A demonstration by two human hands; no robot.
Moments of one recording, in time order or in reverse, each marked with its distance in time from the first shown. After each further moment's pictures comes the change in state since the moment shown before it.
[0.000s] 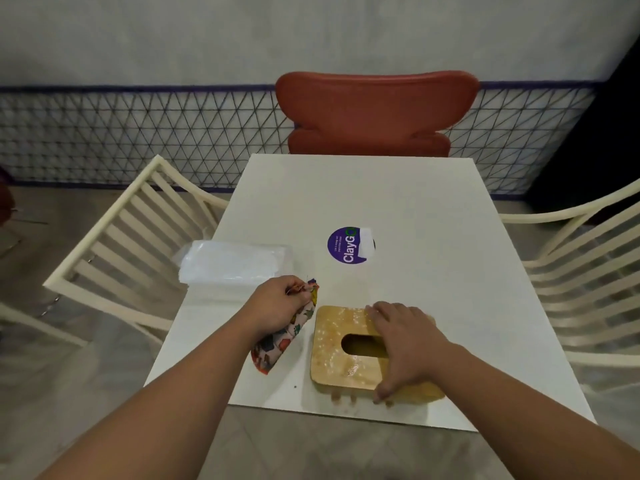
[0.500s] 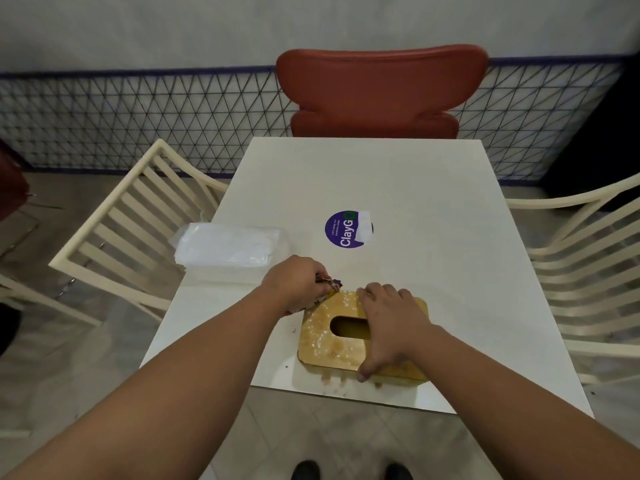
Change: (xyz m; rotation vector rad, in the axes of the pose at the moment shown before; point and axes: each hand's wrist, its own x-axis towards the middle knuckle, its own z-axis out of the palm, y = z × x) left_hand 0.026 0.031 0.039 0.557 -0.062 0.094; right_hand 0.008 0.001 0.009 -0.007 0.054 -0.026
